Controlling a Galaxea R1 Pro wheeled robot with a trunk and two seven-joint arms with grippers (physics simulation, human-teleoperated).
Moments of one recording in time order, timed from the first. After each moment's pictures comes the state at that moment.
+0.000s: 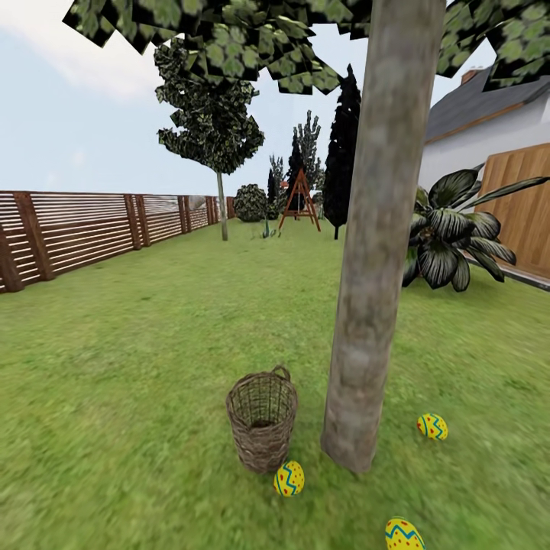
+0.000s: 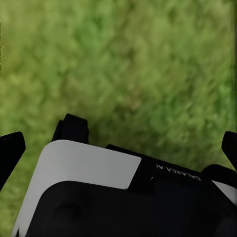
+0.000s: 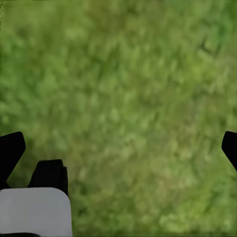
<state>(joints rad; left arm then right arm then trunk) -0.46 0.16 0.23 0.05 0.18 0.45 -0.11 -0.50 -0.19 0.03 0.09 0.06 0.23 0.03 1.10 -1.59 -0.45</state>
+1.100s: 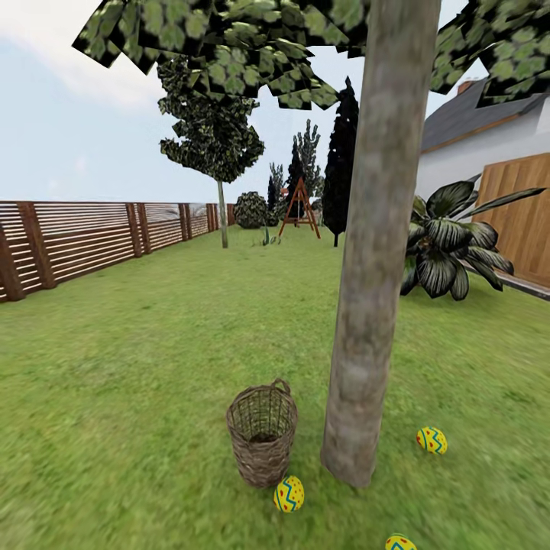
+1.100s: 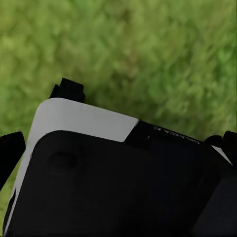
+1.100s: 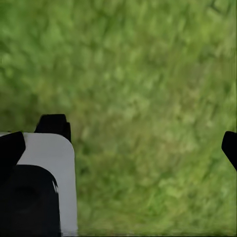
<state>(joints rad) -0.33 0.10 0.23 0.06 0.18 0.35 -0.11 -0.35 -0.17 0.03 0.09 0.06 0.17 0.03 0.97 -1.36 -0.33</state>
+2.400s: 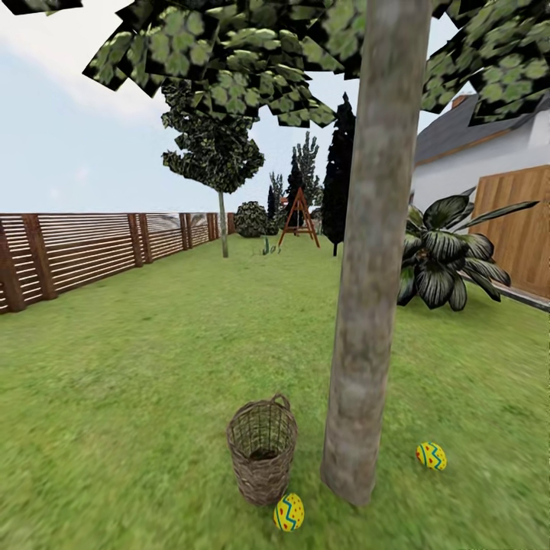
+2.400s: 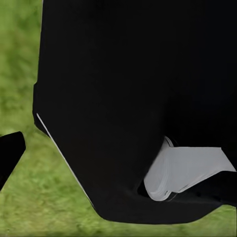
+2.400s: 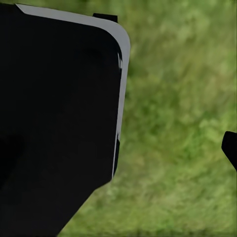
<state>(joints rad) -0.04 0.03 0.23 0.05 0.03 0.29 -0.10 -0.05 -0.07 0.03 0.09 0.07 0.03 0.03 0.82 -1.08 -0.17</state>
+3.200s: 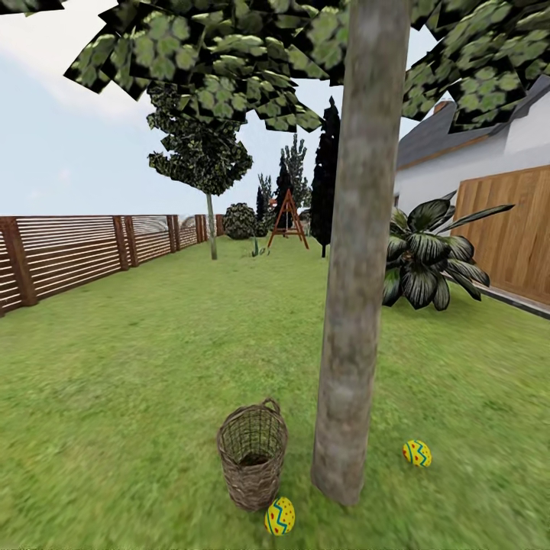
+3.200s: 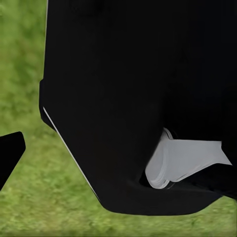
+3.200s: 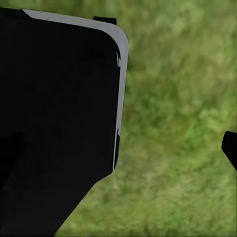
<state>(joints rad) -0.04 0.03 0.23 0.04 0.00 0.29 -0.10 -0.05 -0.07 0.03 0.09 0.06 0.03 0.03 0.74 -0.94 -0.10</state>
